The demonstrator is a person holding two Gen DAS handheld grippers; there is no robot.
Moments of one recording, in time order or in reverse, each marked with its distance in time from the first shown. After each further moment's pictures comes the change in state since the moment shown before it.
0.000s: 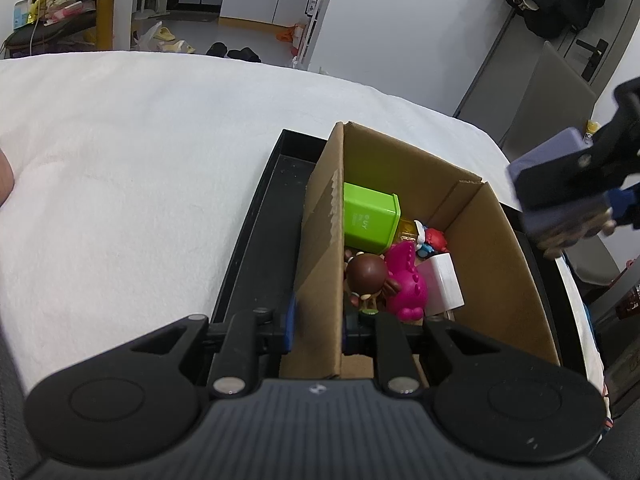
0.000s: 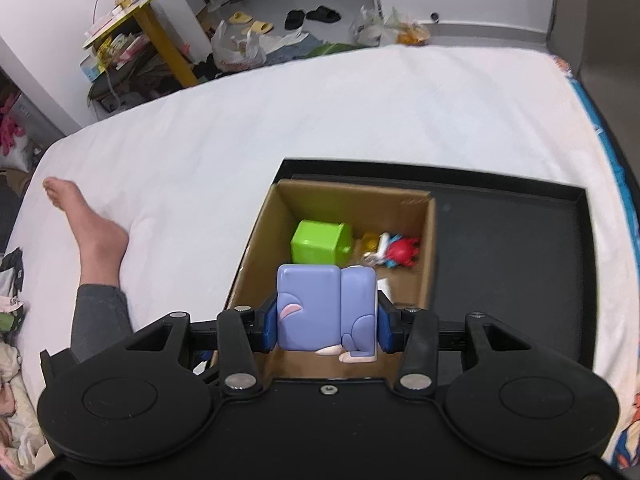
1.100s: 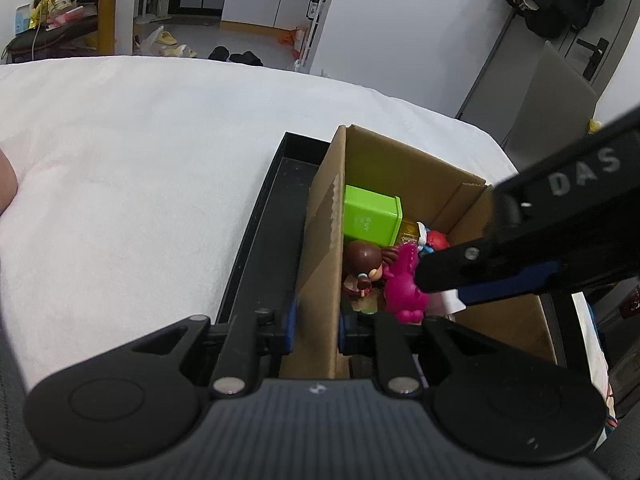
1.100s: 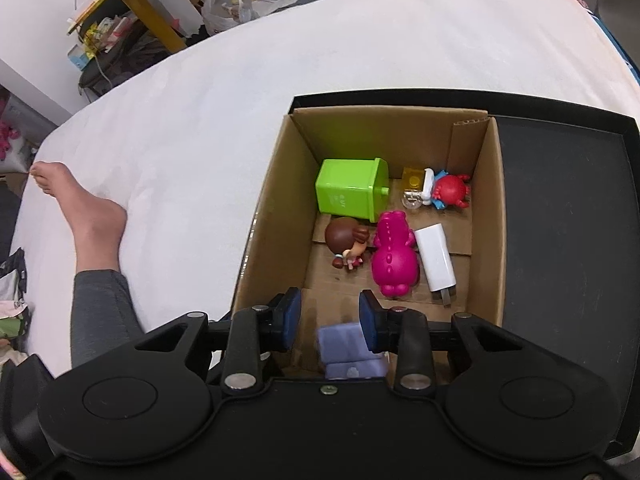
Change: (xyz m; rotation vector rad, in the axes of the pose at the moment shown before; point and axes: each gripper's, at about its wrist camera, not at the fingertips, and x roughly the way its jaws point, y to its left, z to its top) left arm -0.002 0.000 -0.001 0.007 -0.011 0.011; right arm 0.053 0.015 -0.020 0.083 0.099 0.033
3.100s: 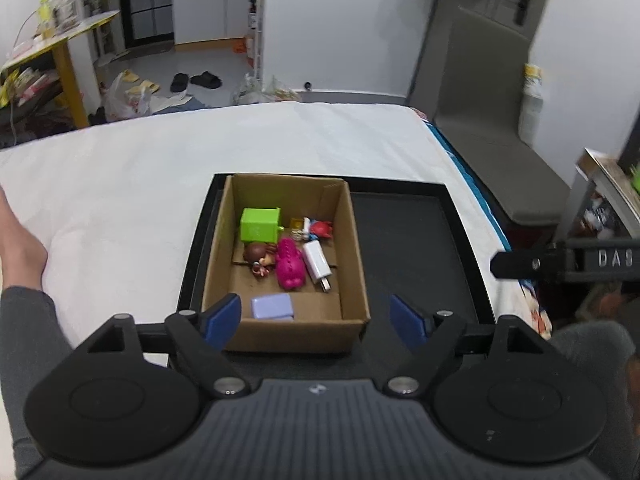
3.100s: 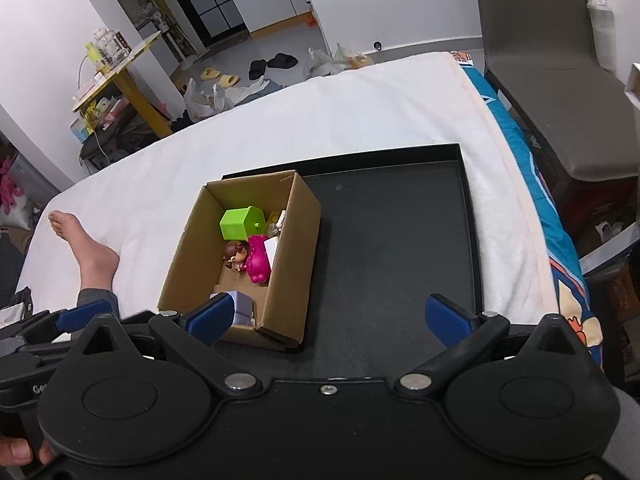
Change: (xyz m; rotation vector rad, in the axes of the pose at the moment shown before) left arm -0.134 -0.128 0.008 0.228 0.054 0.029; right arm -0.153 -0.128 -0.080 0.050 -0.264 -0.028
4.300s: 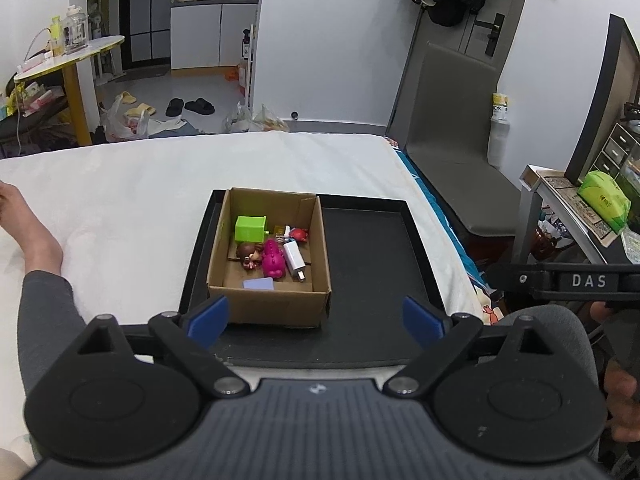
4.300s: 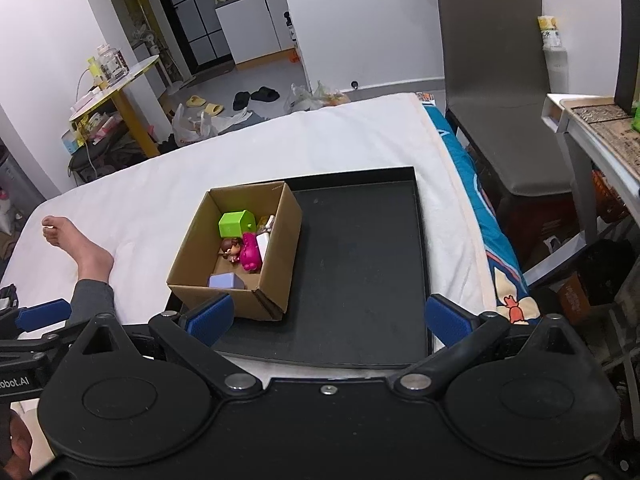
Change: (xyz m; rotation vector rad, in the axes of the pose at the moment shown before) left arm -0.095 -0.012 -0.038 -0.023 -0.098 -0.042; right arm -0.086 0.020 -0.054 -0.032 -0.127 -0.108
